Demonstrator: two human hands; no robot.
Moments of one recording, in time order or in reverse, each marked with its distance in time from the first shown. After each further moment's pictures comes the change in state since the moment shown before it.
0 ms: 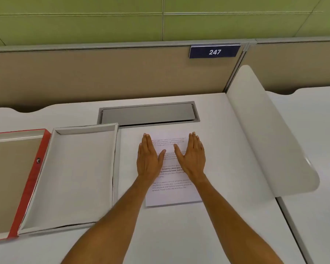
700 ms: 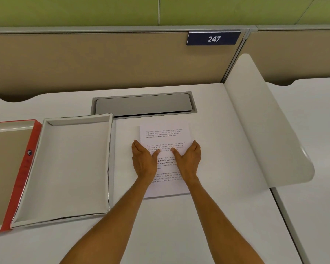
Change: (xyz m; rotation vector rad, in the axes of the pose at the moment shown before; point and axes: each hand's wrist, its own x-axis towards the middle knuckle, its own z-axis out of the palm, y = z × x) left_hand -0.022 0.003 0.009 -0.136 -0.014 -0.368; right_hand -0.030 0.003 0.012 0.262 -0.019 0.347
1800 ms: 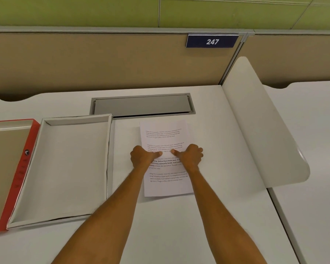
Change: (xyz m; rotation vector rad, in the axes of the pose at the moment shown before) left_hand 0.017 0.020 -0.030 -0.180 -0.235 -0.241; right_hand 0.018 -0.023 -0.021 -0.134 -0.132 0.195
